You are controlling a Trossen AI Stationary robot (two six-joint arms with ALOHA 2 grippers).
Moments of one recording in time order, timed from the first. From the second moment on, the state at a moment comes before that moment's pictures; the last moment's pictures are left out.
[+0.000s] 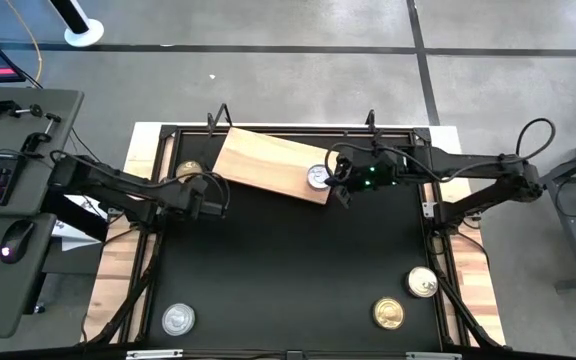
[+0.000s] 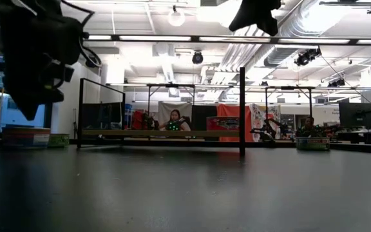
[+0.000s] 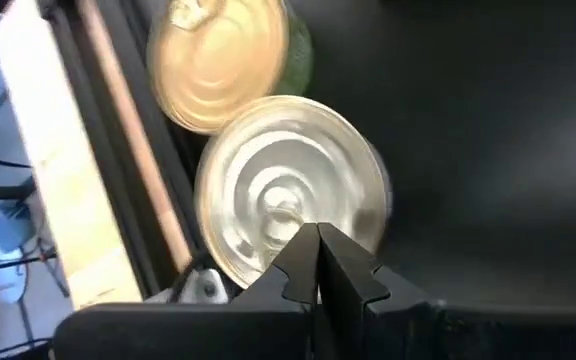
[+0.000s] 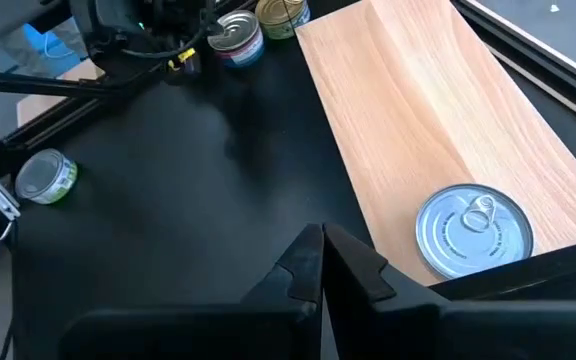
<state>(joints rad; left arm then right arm) -0.08 1.28 0.67 -1.25 -0.52 -1.17 -0.06 1.29 1.26 -0.67 0.11 0.48</state>
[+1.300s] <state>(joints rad) -0.31 1.68 0.75 0.08 -0.41 -0.76 0.26 1.35 1.26 -1.04 0.04 0.80</state>
